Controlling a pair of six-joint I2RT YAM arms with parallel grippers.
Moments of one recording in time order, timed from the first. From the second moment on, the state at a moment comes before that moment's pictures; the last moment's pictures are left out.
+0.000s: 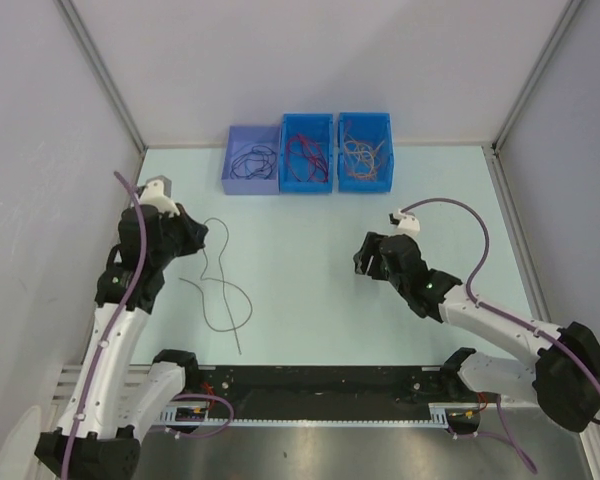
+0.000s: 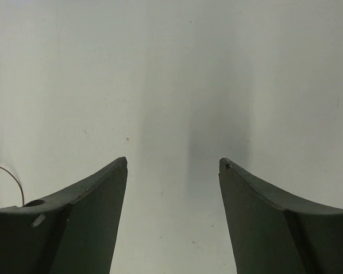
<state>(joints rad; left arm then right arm) -0.11 0.79 0.91 -0.58 0.09 -0.38 0.71 1.12 0.63 -0.07 0.34 0.65</state>
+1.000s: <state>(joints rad) -0.11 1.23 1.53 -0.08 0.12 -0.46 0.74 1.16 0.52 0.12 0.31 0.67</state>
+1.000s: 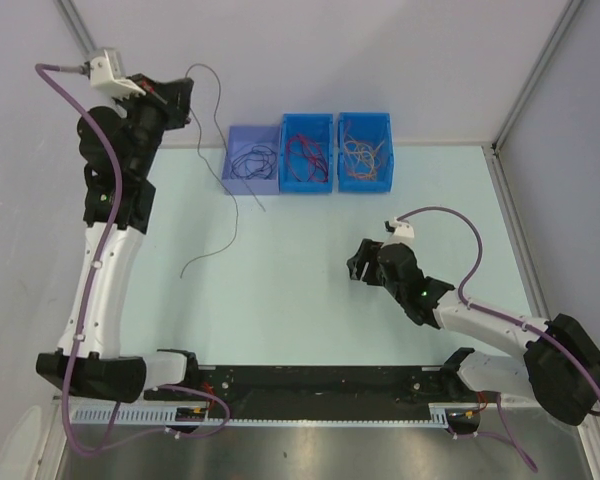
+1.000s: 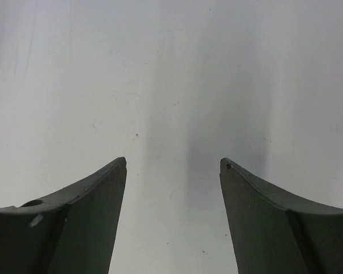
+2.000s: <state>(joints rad) -0.11 0.97 0.78 -0.32 0.00 -0.57 0.73 1.15 0.51 0.14 0.30 0.67</state>
